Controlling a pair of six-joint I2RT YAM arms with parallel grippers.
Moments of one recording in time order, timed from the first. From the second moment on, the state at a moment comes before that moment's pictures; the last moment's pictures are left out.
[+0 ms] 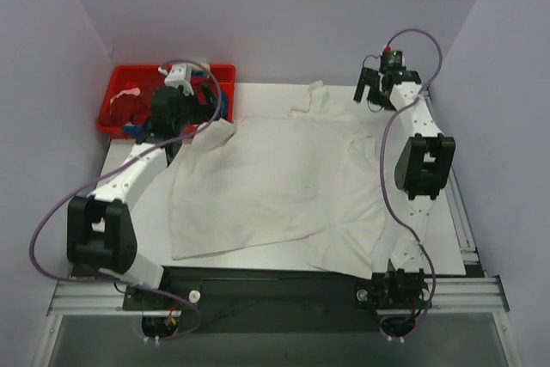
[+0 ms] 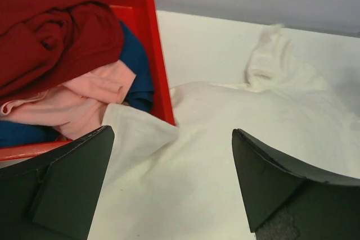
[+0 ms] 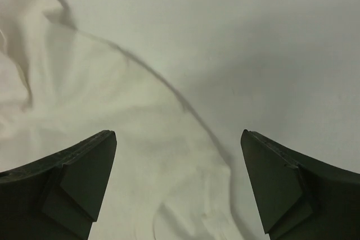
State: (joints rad) left arm -0.16 1.57 1.16 0.11 0.12 -0.34; right arm 0.02 2.28 2.18 -0.74 0.11 0.21
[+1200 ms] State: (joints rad) left arm -0.27 1.66 0.78 0.18 0.14 -0.34; right arm 0.03 2.07 1.41 -0.30 -0.34 0.54
